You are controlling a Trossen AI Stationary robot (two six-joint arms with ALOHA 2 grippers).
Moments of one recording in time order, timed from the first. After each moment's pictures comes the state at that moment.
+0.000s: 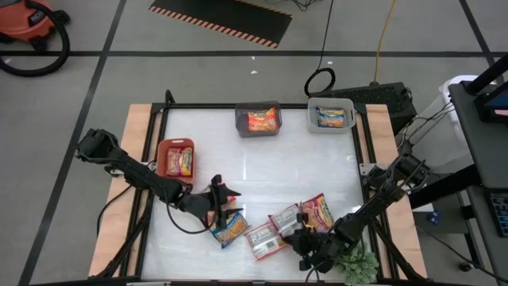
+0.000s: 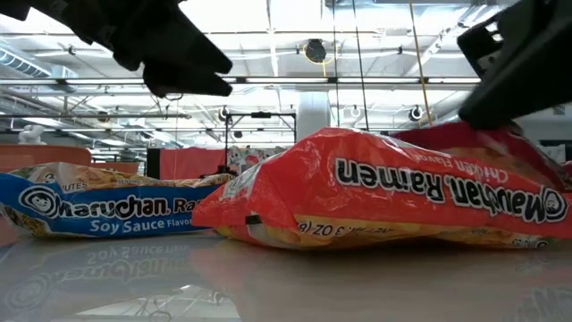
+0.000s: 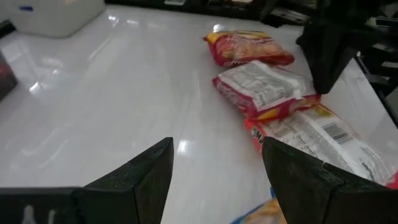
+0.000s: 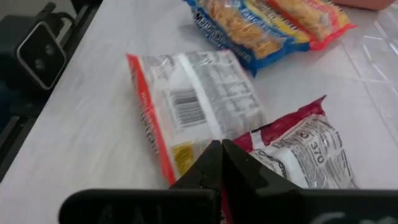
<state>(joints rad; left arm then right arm) -0.47 1.47 0.70 0.26 -0.51 -0.35 0.80 1.75 0.91 0.01 0.66 0.45</state>
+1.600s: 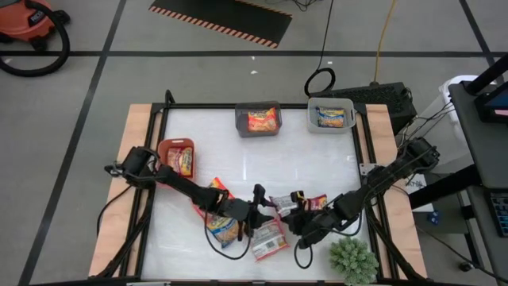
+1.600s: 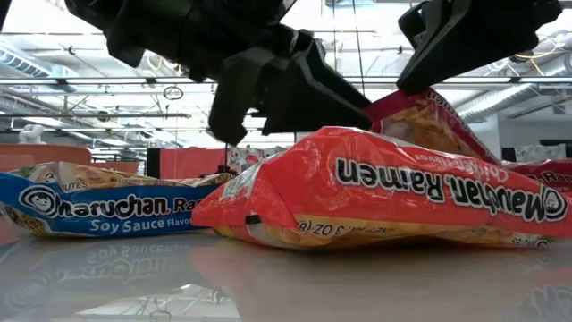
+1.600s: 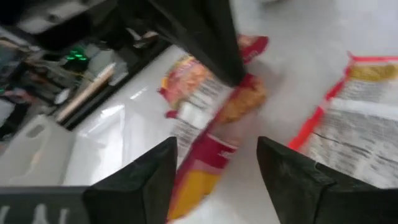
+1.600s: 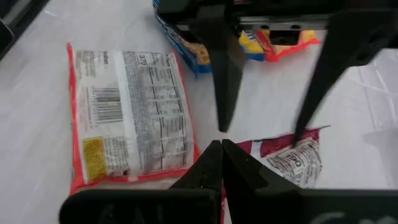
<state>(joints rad) -0.36 1.96 1.04 0.50 -0.31 0.52 0.60 1.55 0.91 -0.20 0.47 0.17</state>
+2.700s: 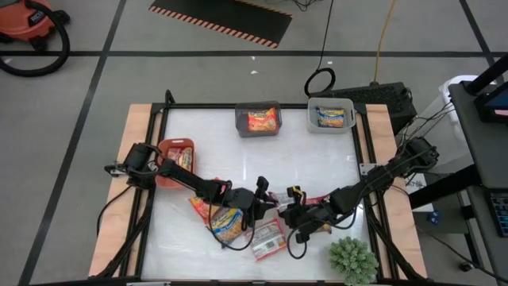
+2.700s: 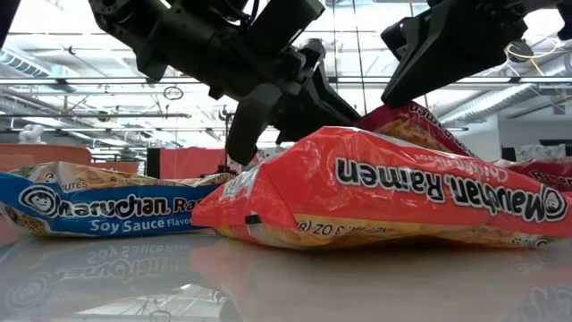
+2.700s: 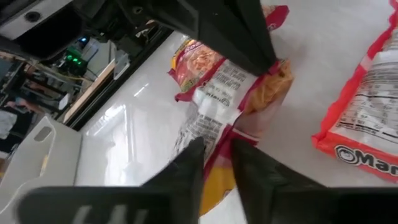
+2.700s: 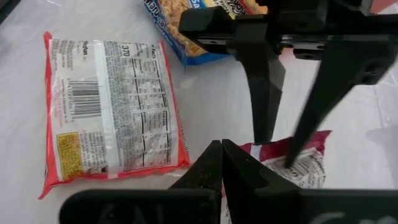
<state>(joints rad) -0.27 1.96 1.04 0.47 -0.23 0.64 0.52 1.55 0.91 -0.21 0.39 0.12</state>
